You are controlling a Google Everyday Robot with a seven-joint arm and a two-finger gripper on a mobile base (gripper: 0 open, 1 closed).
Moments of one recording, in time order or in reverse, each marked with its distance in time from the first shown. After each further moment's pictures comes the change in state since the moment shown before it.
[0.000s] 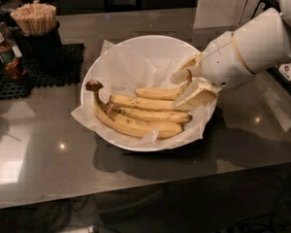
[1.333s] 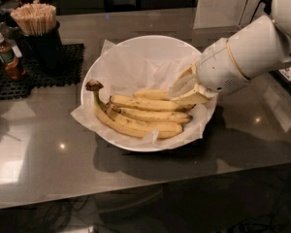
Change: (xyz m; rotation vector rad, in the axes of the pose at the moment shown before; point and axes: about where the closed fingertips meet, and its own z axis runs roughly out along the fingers) arm 0.002 0.009 0.008 -0.024 -0.004 0.027
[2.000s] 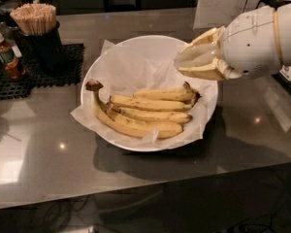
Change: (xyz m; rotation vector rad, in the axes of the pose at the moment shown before) arm -0.051 -0.011 -0.073 0.237 -0.213 -0.092
